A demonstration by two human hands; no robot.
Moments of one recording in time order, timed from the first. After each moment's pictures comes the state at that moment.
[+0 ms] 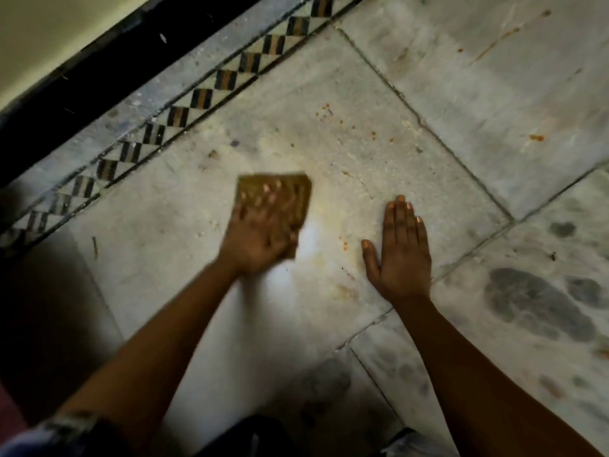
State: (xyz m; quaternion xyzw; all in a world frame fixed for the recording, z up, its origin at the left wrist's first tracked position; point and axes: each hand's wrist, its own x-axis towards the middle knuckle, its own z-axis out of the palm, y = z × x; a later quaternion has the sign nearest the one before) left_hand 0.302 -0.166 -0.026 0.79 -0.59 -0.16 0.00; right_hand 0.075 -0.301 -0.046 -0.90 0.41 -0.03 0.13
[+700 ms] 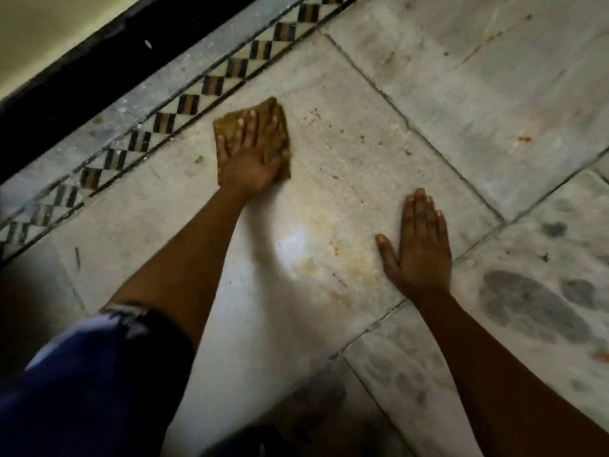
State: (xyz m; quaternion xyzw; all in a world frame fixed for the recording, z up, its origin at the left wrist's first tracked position) left_hand 0.355 -0.274 -0.022 0.89 -0.42 -0.15 0.01; right_hand 0.055 -0.335 -0.044 -0.90 0.43 -0.02 0.11
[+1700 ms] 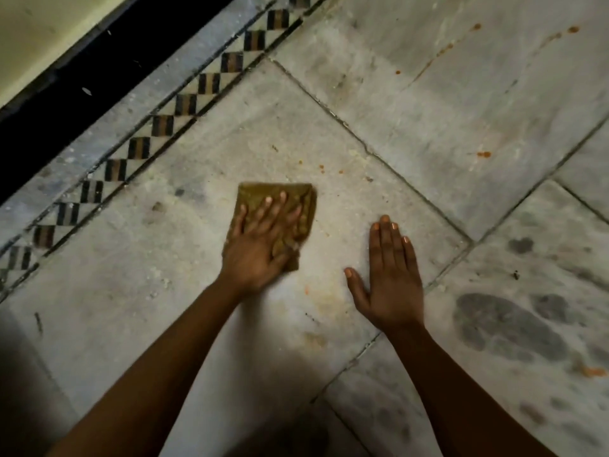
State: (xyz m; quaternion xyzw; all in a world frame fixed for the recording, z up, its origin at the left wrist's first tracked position) left_hand 0.281 -0.254 -0.025 0.78 -0.61 -0.18 0.00; right_hand 0.057 -0.336 -0.040 -0.89 0.44 0.01 0.15
